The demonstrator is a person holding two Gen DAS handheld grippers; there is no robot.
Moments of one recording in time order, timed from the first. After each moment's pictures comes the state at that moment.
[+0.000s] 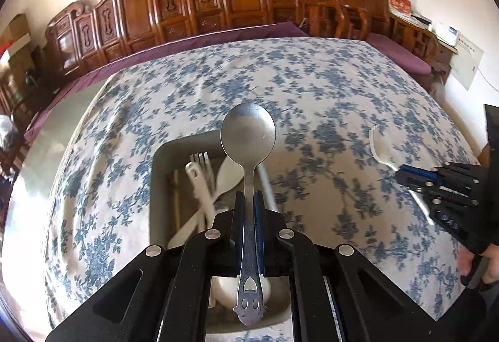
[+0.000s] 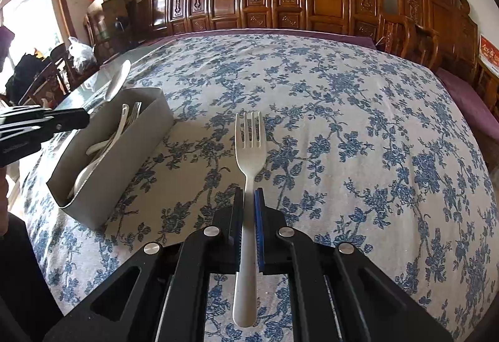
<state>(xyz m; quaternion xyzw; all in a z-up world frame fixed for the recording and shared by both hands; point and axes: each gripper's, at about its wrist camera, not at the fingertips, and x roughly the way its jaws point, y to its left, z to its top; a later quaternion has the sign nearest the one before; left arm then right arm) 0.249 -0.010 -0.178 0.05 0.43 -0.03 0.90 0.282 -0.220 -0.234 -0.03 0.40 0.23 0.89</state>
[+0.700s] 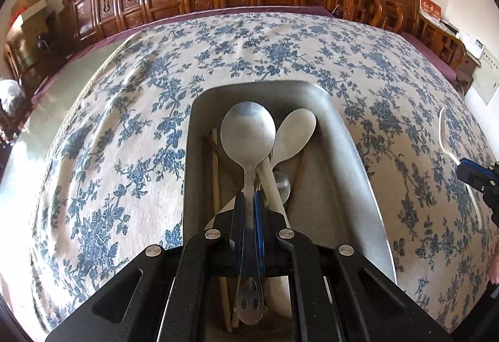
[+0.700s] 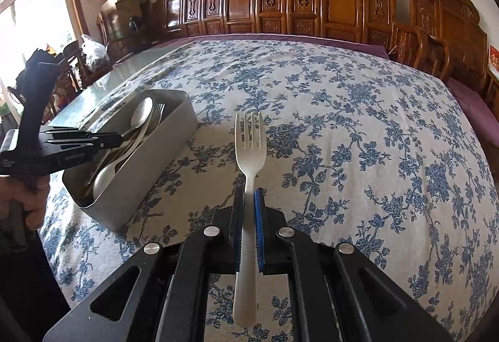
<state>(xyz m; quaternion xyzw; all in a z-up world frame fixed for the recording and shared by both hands) 0.262 0.044 -0.229 0.02 0.46 0.01 0.89 0.271 -0.204 -0.226 -0.04 0.39 0.26 0.89</state>
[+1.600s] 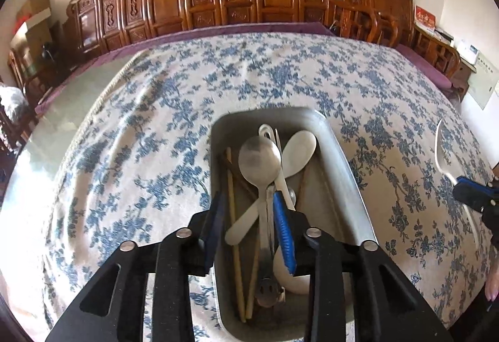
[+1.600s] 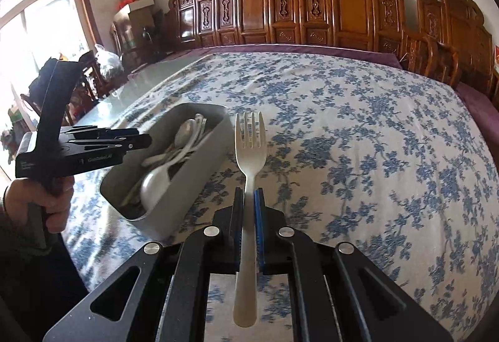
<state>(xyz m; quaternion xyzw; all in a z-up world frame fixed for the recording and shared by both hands) 0.246 0.056 -0.198 0.02 0.42 0.00 0.91 0.241 -0.177 -0.200 -0.02 0.37 0.28 0.88</state>
